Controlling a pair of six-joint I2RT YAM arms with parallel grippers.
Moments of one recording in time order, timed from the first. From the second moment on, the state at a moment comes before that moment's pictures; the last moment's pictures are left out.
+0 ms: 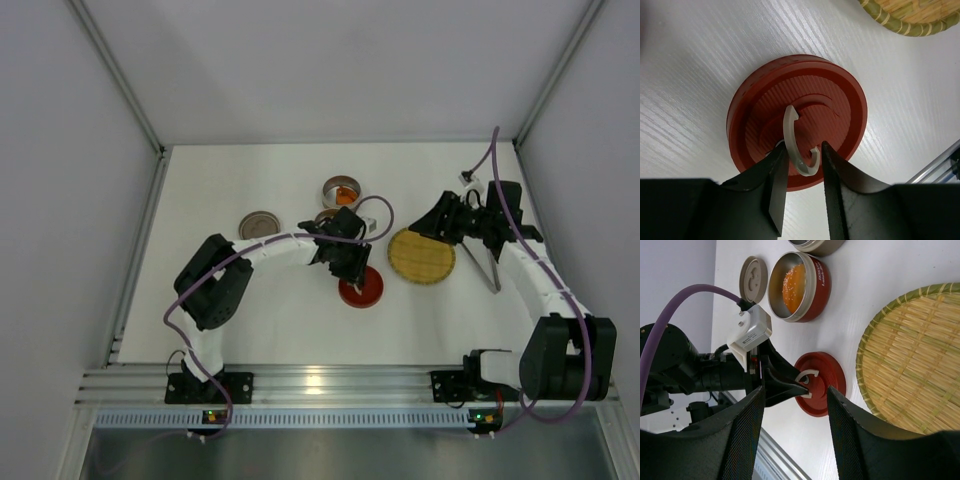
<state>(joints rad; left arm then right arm) -0.82 1.92 1.32 -0.43 0.24 -0.41 -0.03 1.26 0.89 -0.33 -0.77 0.45</state>
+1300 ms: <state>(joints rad) -0.56 1.89 2.03 -0.96 0.03 -0.30 -0.16 1.28 0.94 -0.46 -0.91 0.26</state>
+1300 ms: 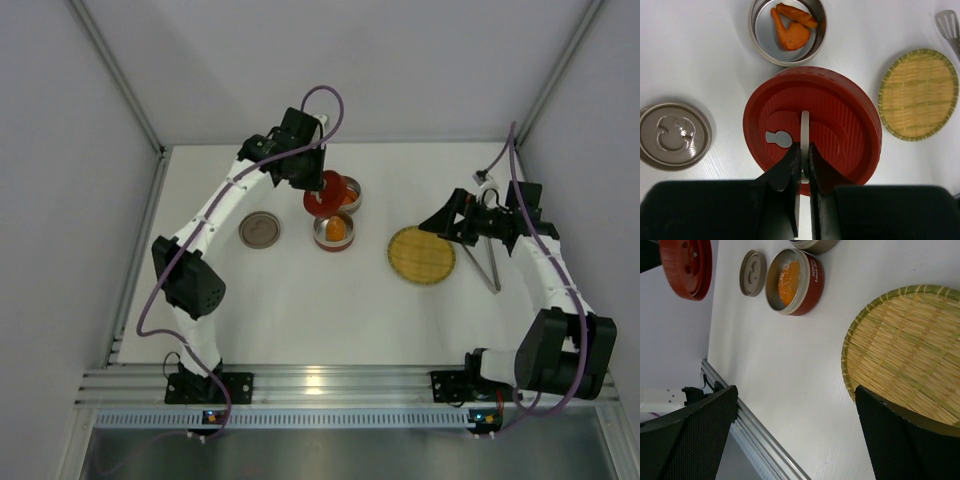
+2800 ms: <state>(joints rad) -0.62 2.23 2.08 -0.97 -0.13 -0.45 -0.20 1.37 0.94 -0.46 -0.92 0.27</state>
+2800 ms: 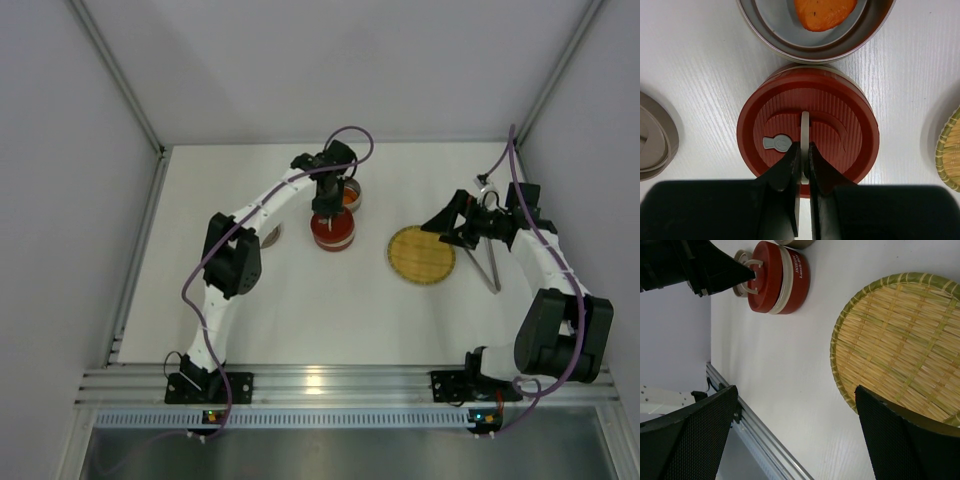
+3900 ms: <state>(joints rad) -0.67 2.23 2.09 -0.98 -0.26 -0.40 -0.20 1.38 0.94 -0.46 -0.92 0.27</state>
